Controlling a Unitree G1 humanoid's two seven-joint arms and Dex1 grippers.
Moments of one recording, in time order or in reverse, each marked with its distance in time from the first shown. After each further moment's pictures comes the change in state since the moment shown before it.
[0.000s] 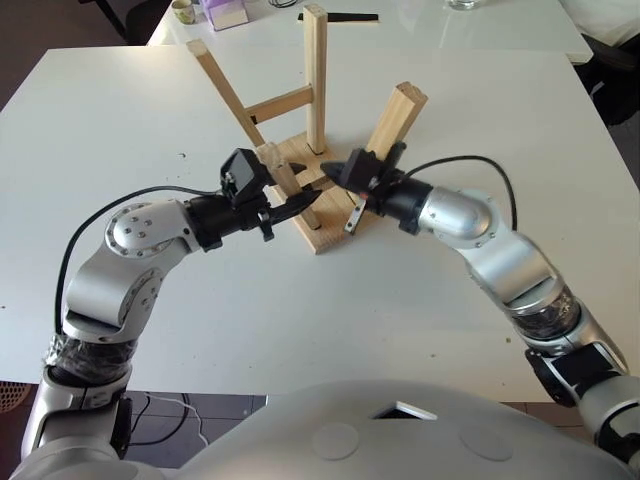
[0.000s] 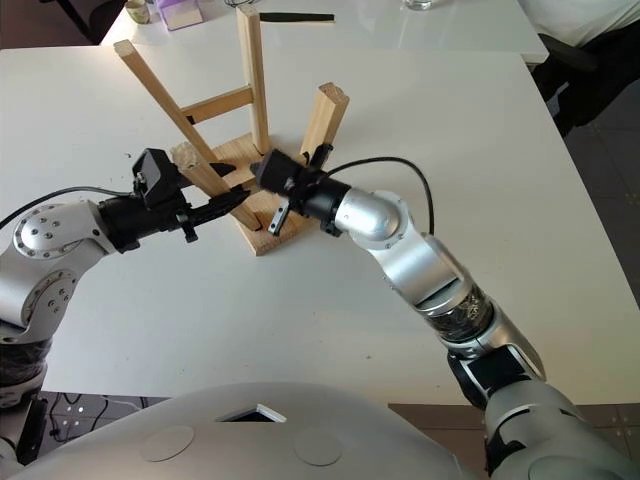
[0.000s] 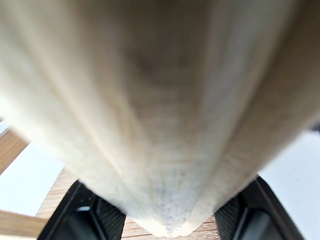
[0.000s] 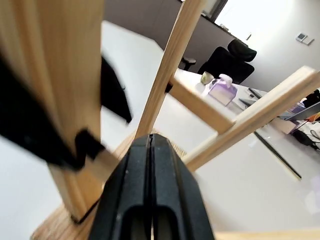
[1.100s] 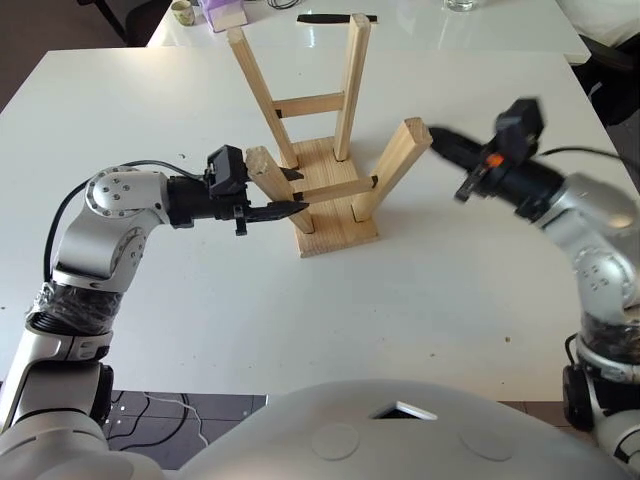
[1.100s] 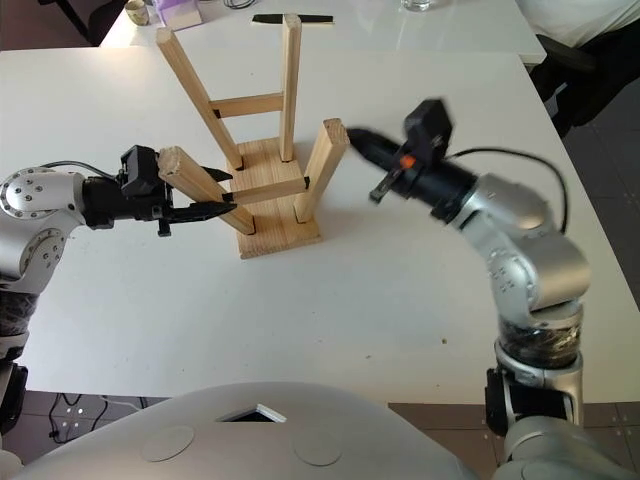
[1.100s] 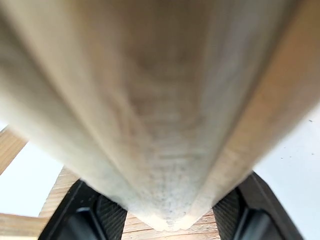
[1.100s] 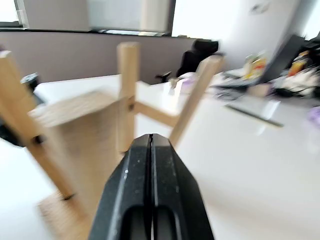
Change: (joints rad) left arm -0.151 0.126 -0.066 0.404 -0.006 -0.322 -0.421; right arm 0.185 -0.177 -0.588 0.066 0.393 0.013 0.183
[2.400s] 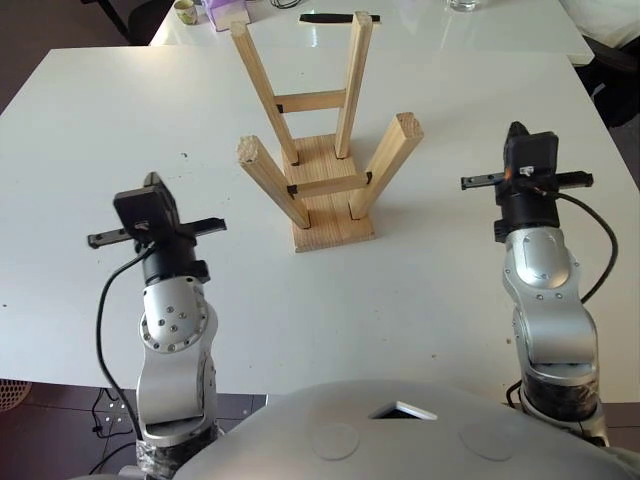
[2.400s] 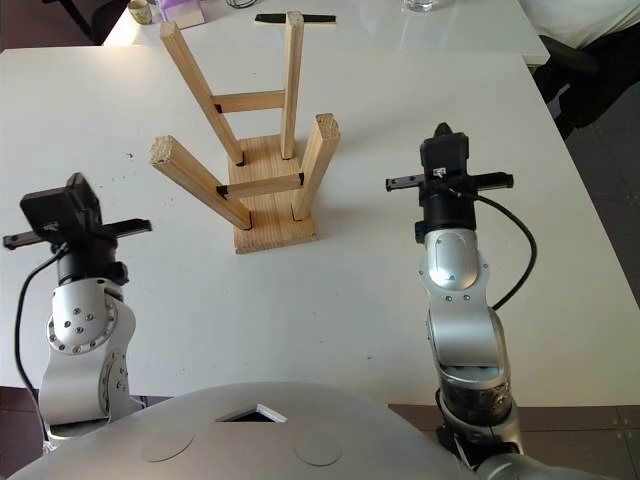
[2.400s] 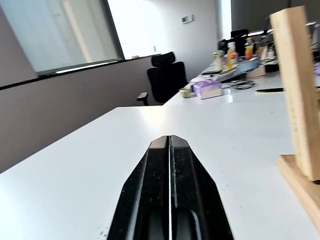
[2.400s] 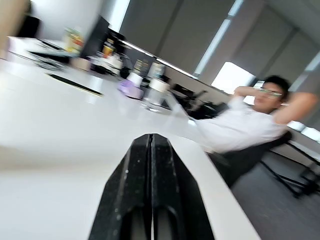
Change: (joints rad) left arm 0.598 -0.738 0.174 -0.773 0.656 0.338 1.396; right arm 0.280 0.287 0.306 -0.307 -0.816 0.065 -0.737
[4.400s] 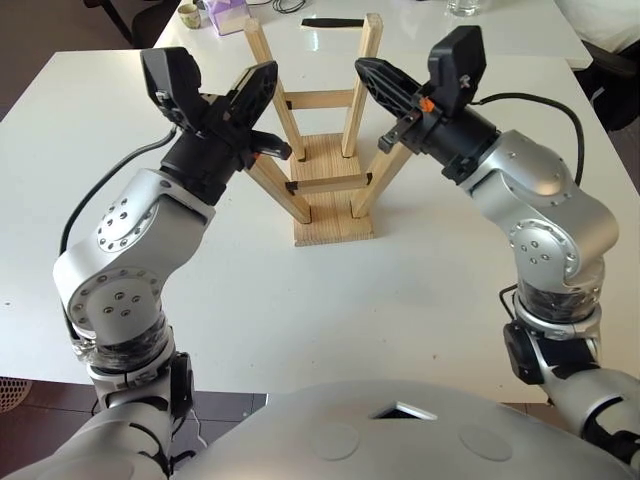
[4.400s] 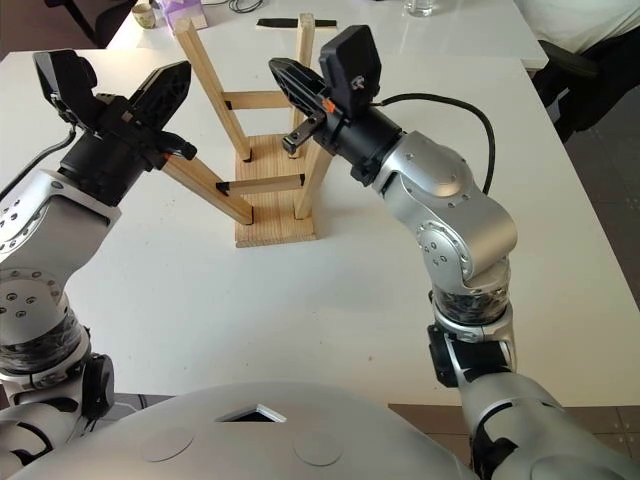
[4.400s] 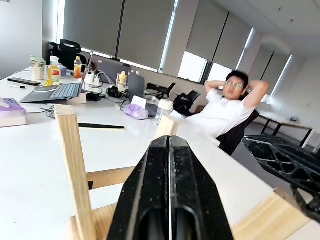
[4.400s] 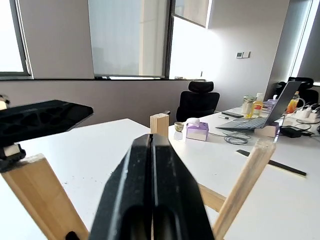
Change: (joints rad) left arm -0.580 0.301 0.151 0.132 -1.249 0.257 -0.071; right arm -0.490 0.022 -0.069 0.219 0.852 0.052 0.395
